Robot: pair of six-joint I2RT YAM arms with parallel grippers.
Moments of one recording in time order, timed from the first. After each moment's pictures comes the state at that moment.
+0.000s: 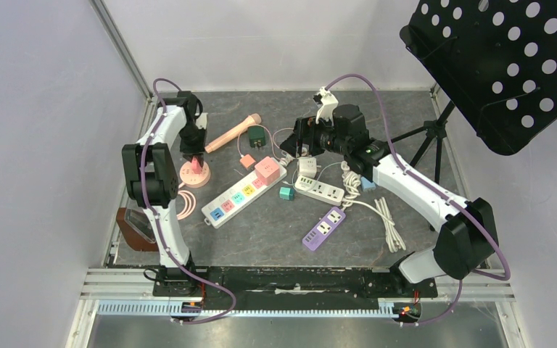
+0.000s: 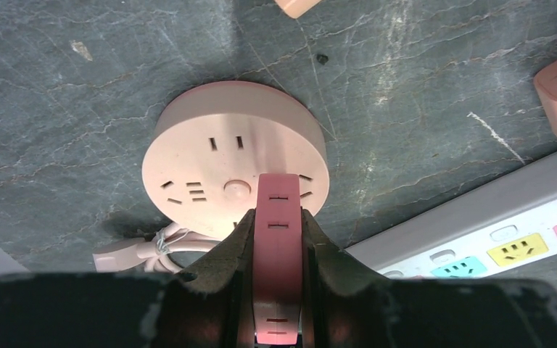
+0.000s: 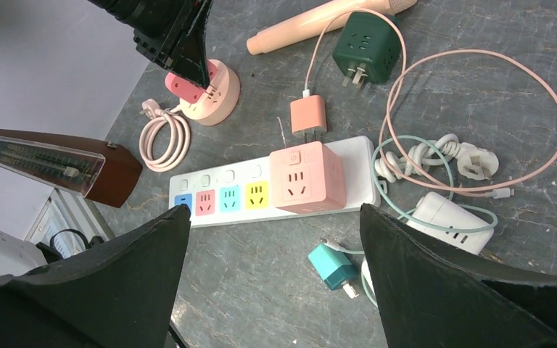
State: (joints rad) left arm 0.01 2.06 1.72 -1.12 0.02 0.04; right arm 0.57 1.46 1.18 -0.10 -0.29 0.40
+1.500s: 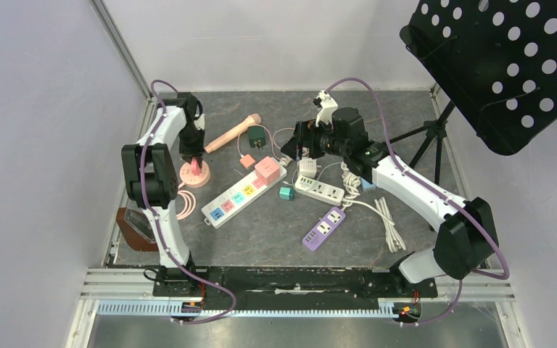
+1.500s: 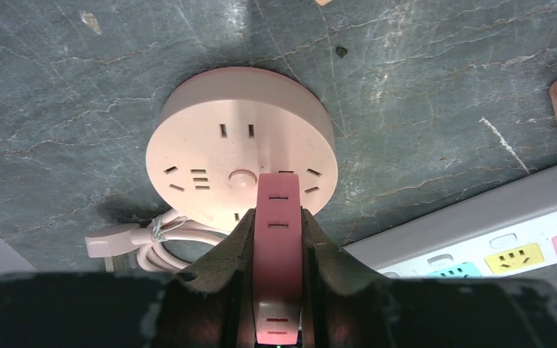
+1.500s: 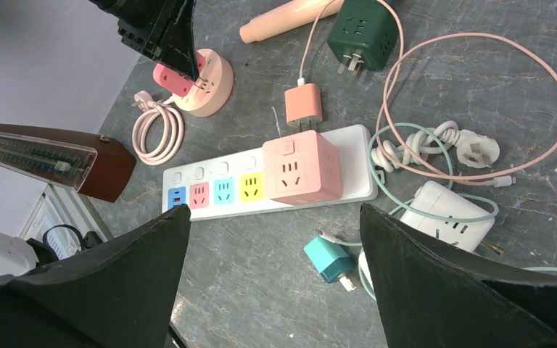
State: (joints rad) left arm 0.01 2.06 1.71 -1.13 -0.02 -0.03; right arm 0.57 1.46 1.15 -0.09 -0.29 0.40
